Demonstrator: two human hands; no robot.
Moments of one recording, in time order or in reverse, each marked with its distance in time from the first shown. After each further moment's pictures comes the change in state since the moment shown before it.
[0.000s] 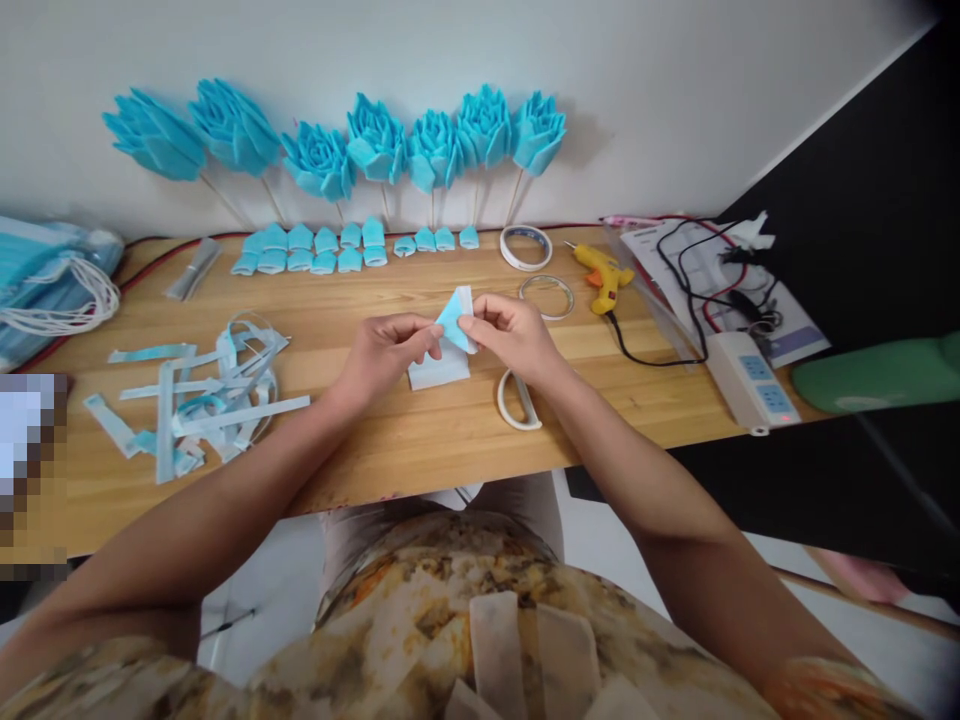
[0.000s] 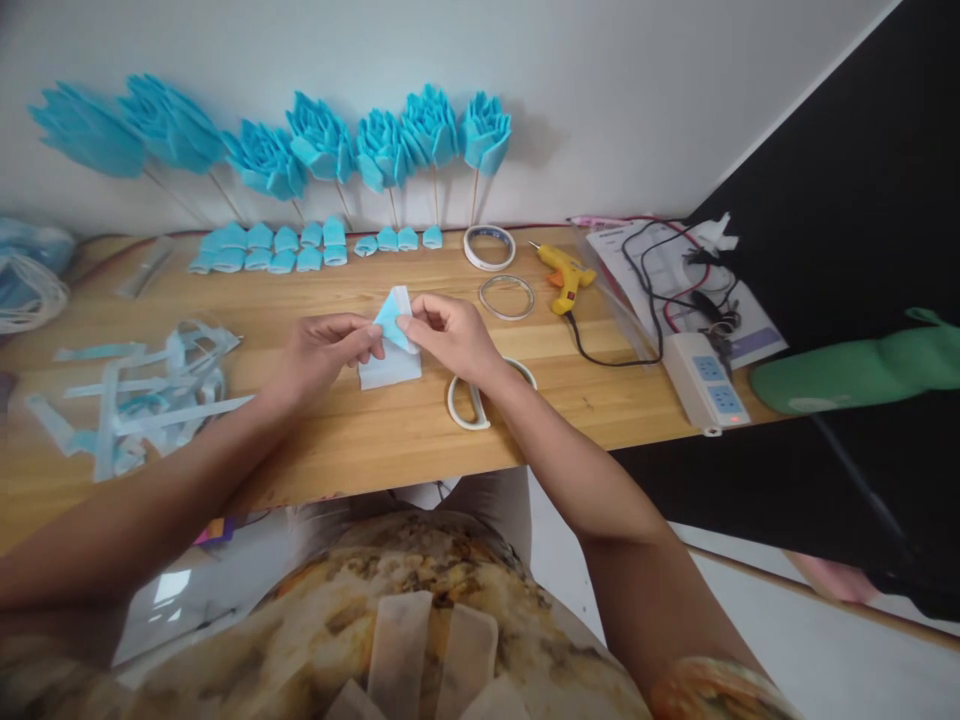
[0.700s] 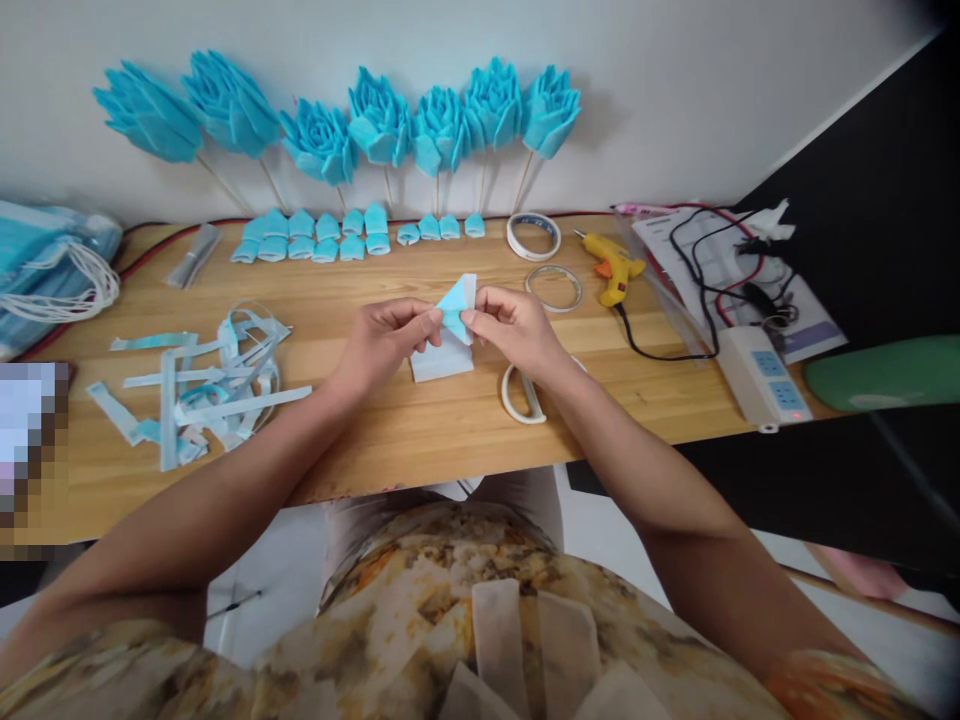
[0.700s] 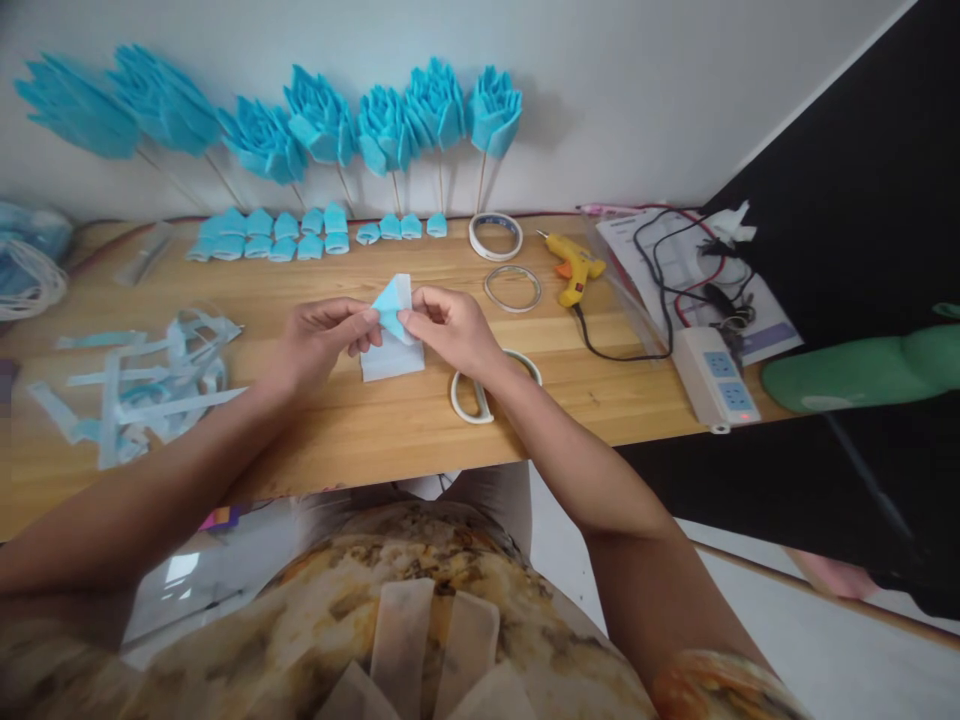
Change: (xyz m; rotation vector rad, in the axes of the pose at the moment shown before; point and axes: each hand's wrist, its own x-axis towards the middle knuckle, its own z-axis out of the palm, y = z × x) left_hand 0.003 -0.005 -0.001 -0.068 0.022 -0.006; right_hand -0.001 0.002 0.002 0.032 -0.036 -0.014
